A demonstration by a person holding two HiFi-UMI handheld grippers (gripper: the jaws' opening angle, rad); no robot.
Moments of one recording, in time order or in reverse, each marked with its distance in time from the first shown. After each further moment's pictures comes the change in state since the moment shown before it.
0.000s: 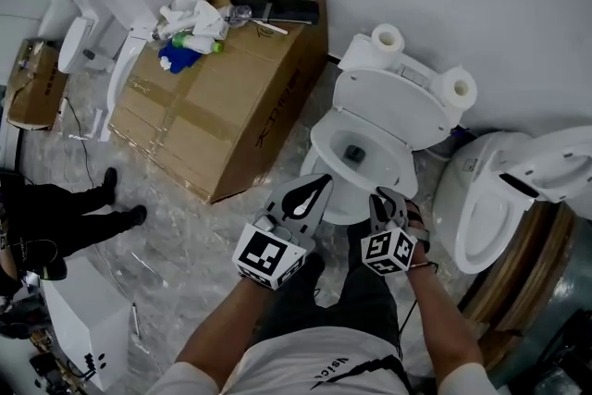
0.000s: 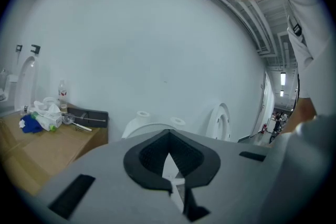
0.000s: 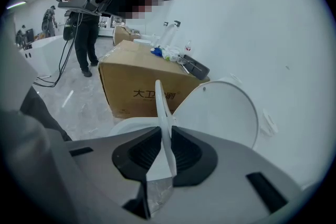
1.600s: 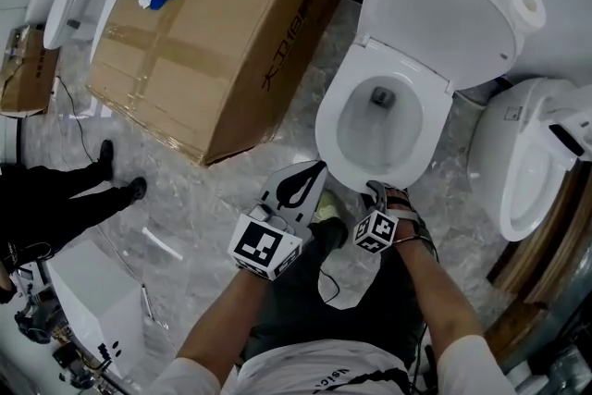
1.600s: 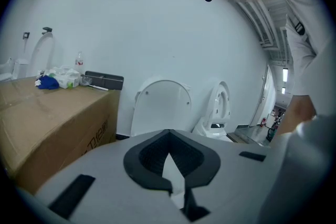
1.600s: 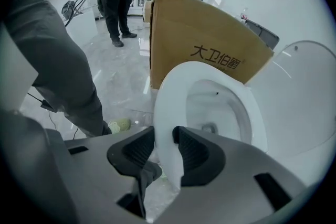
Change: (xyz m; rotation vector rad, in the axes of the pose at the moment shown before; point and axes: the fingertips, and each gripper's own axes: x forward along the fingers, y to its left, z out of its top) left arm -0.066 0.049 -0.200 -0.038 0.114 0.020; right arm 0.151 0.271 -0.161 -0.178 0.193 0.254
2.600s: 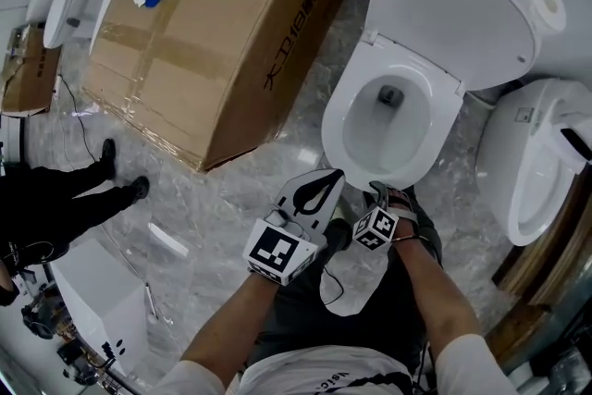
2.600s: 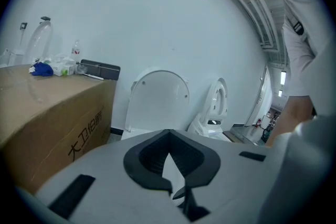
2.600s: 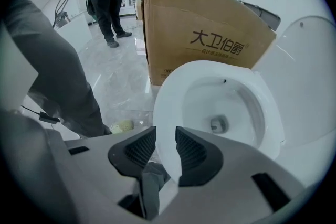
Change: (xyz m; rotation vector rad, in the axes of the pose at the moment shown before) left arm 0.025 -0.002 -0.033 -0.024 0.033 -0.041; right arm 0.046 0.010 -0.009 0.095 0.042 0.049
